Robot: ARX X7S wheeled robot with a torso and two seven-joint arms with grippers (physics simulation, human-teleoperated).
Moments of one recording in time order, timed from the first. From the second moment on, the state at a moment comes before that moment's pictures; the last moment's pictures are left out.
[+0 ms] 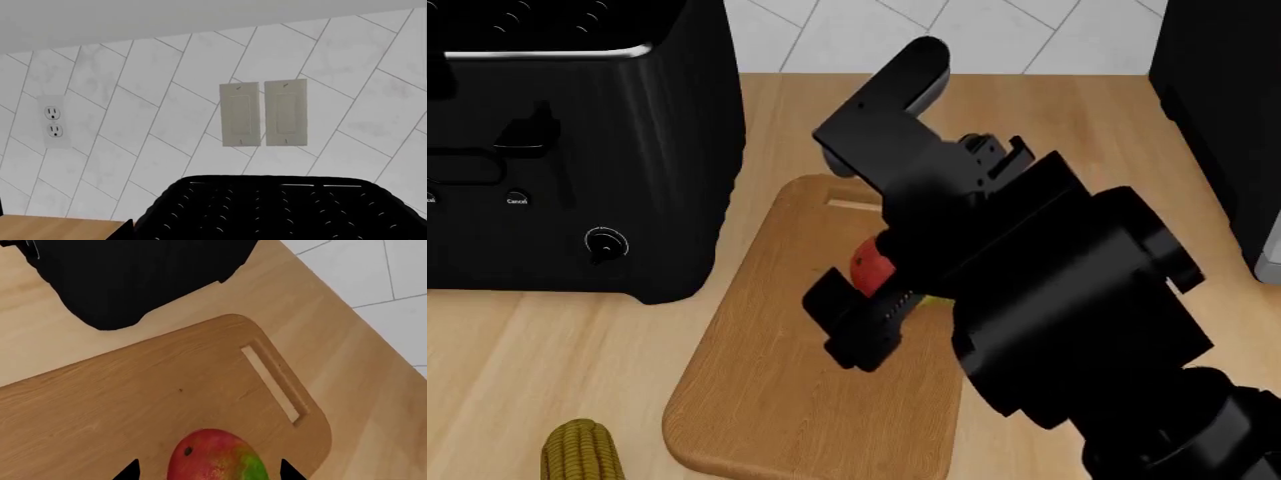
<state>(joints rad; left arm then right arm) -1.05 -0.33 0.02 0.25 -0.31 -1.08 -0.21 1.32 0.33 -0.76 0.08 0.28 1.35 -0.55</state>
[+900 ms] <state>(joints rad) -1.07 -0.33 0.03 0.25 -0.32 -1.08 -0.22 1.26 0.34 -0.75 0.18 0.28 1.27 -0.51</state>
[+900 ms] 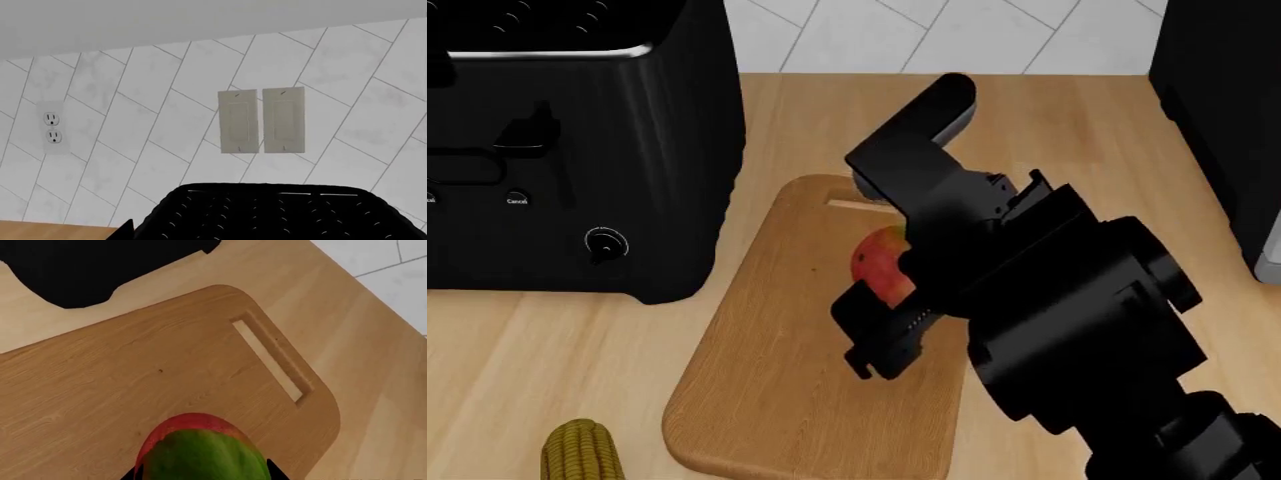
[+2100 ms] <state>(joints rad) -1.09 -0.35 0.01 0.29 -0.35 -1.12 -0.24 1.33 0.51 -0.59 0.17 0.23 1.43 -0.37</state>
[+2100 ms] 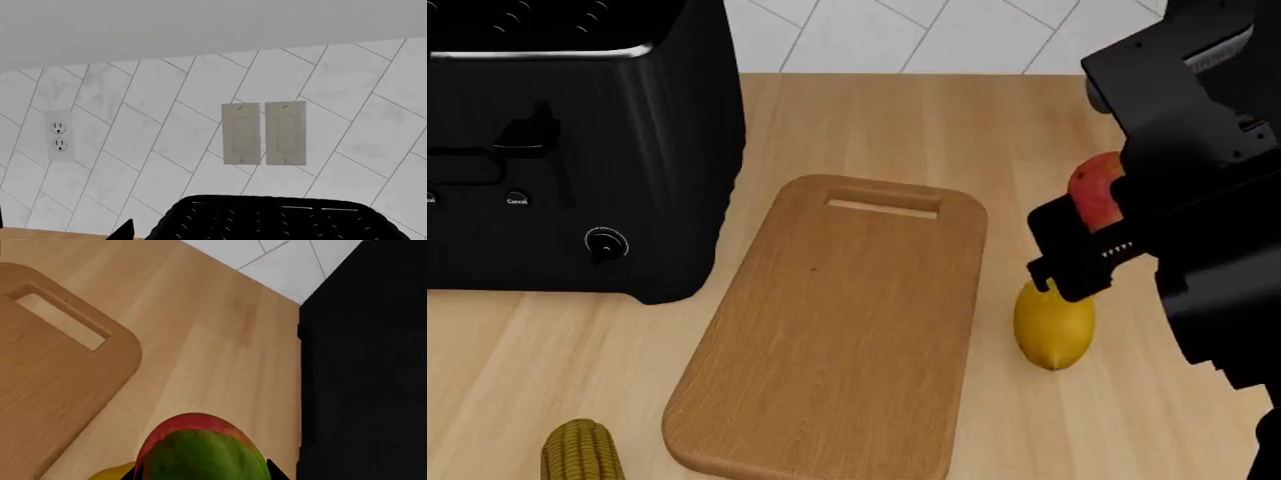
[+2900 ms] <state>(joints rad) -1.10 -0.36 0.00 0.30 -0.37 -1.12 -0.25 1.19 0.55 -0.47 0.29 0.21 1.37 -0.28</state>
